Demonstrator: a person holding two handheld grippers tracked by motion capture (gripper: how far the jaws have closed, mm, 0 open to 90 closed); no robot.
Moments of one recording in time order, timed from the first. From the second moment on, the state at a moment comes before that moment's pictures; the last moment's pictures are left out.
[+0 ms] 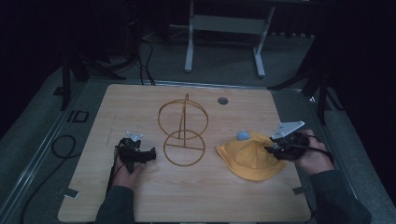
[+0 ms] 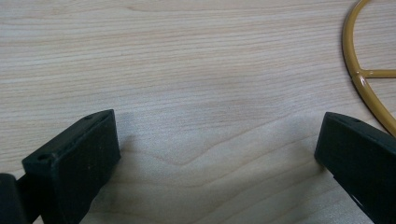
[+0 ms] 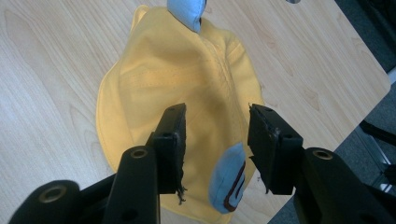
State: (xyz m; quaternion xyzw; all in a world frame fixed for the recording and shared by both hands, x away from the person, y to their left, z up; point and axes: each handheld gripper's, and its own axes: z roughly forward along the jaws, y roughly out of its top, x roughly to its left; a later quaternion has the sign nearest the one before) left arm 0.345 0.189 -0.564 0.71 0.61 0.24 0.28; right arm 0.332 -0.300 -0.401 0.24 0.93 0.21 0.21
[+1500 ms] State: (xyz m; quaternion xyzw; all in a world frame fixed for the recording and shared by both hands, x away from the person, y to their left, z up) left arm 0.345 0.189 -0.565 0.71 0.61 0.24 0.28; right arm 0.385 -0.246 -0.415 0.14 0.98 0.04 0.13
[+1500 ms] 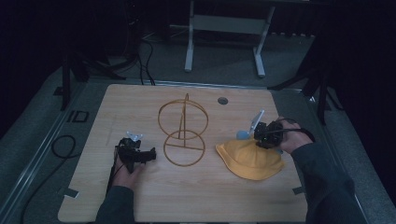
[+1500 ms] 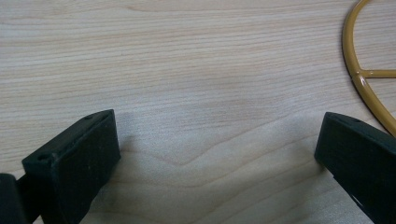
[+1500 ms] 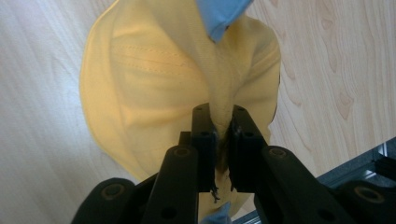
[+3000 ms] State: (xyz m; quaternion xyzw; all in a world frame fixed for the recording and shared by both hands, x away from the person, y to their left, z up) left arm 0.345 0.189 -0.564 0.71 0.61 0.24 0.28; right arm 0.378 -0.257 -0.348 0.14 0.97 0.09 0.17
